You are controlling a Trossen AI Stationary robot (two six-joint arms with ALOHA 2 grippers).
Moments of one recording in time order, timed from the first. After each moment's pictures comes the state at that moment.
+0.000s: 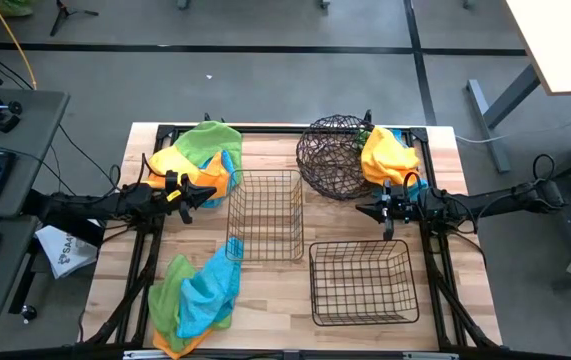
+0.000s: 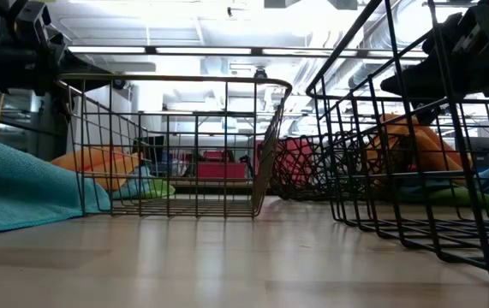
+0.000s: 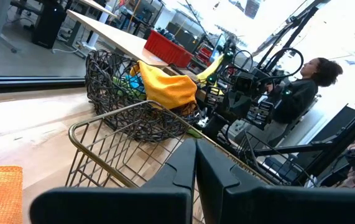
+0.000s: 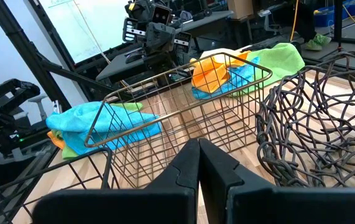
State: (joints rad) left arm -0.03 0.04 0.02 0.05 -0.34 -0.54; right arm 0.09 0.46 0.07 0.29 0.19 0.34
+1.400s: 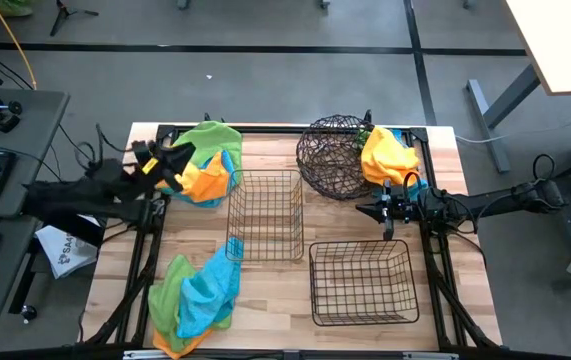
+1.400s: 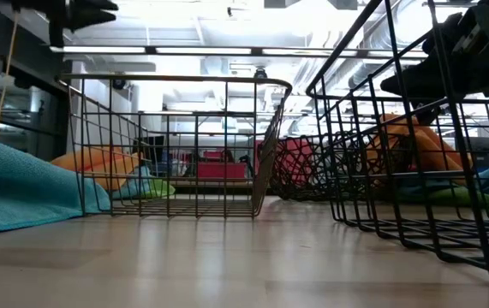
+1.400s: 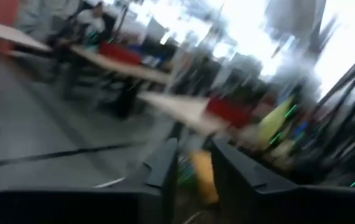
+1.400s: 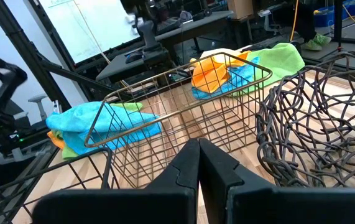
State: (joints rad) left arm -0.03 0.35 0.52 -0.05 -0.71 -0.29; right arm 0.09 0.46 0.07 0.29 0.19 0.34
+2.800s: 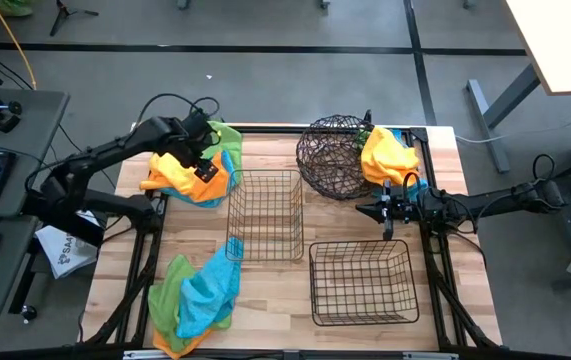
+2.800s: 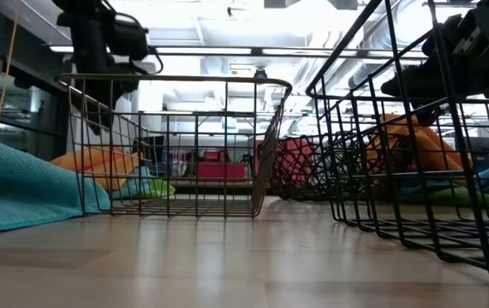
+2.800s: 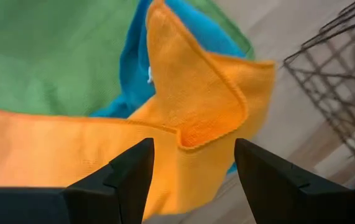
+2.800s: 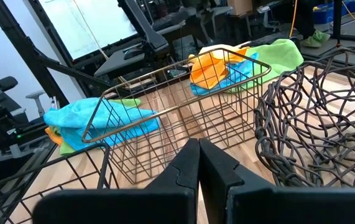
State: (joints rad) left arm 0.71 1.25 0.99 -1.09 -0.03 -0.13; right arm 0.09 0.46 0.07 0.28 0.19 0.34
